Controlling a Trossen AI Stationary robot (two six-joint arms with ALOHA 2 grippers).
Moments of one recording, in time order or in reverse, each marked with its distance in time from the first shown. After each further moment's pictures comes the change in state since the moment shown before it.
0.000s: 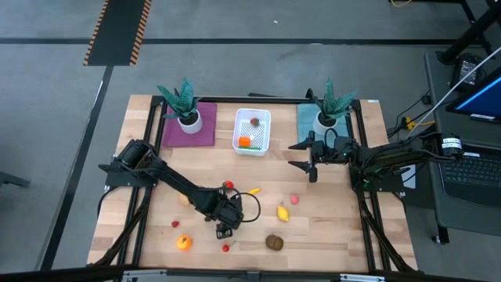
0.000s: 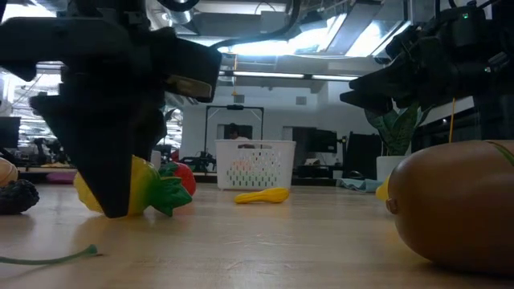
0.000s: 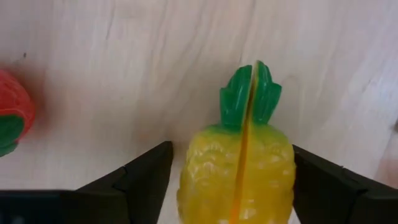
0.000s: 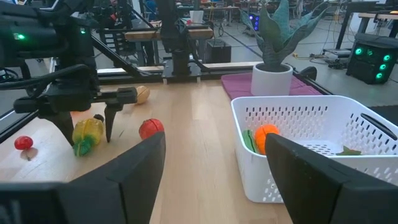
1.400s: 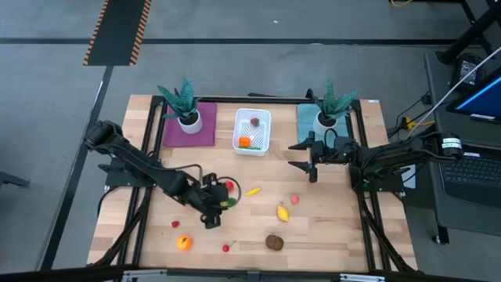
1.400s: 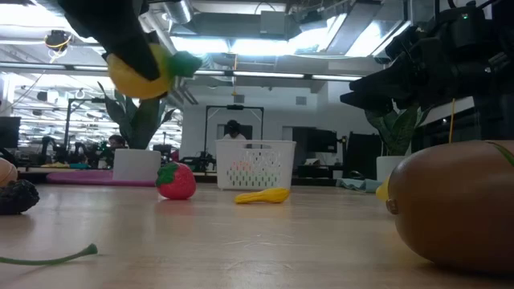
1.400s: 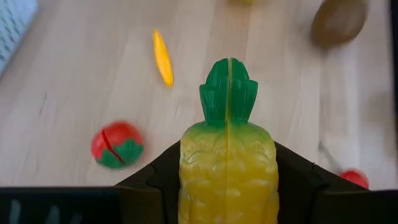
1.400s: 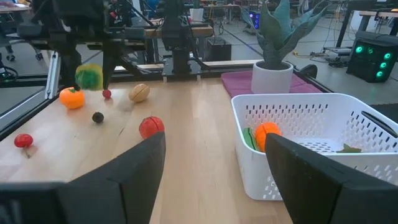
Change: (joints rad) left arm -0.026 -0.454 -0.246 0.182 -0.253 0.111; right arm 0.000 0.000 0.000 -0.009 0.000 -0.001
